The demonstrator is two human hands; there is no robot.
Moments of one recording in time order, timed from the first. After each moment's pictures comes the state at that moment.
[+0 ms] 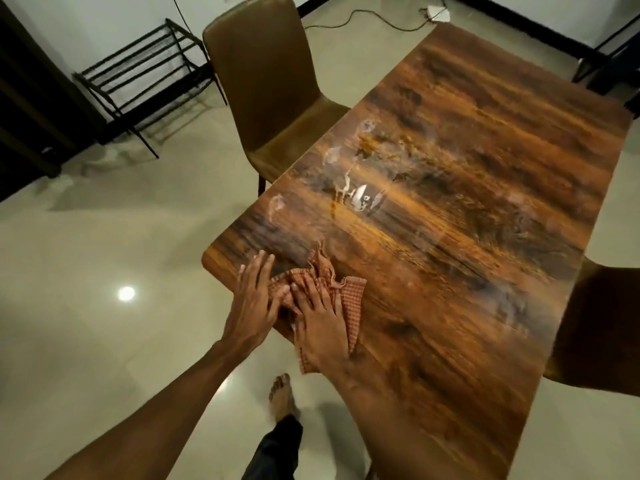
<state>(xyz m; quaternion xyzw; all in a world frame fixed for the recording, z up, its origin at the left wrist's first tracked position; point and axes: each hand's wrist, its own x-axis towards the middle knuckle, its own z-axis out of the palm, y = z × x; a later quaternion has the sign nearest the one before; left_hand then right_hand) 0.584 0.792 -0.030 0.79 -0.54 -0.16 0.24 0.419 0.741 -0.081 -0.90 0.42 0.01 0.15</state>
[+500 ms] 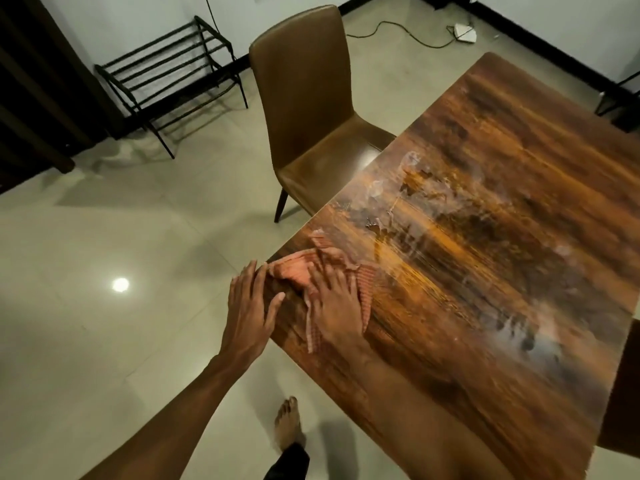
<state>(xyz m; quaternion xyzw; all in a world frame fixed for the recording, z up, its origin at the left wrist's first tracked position) 0.691 0.773 -0.043 0.82 -0.46 -0.18 0.28 0.539 0.651 -0.063 -0.89 0.42 0.02 0.16</state>
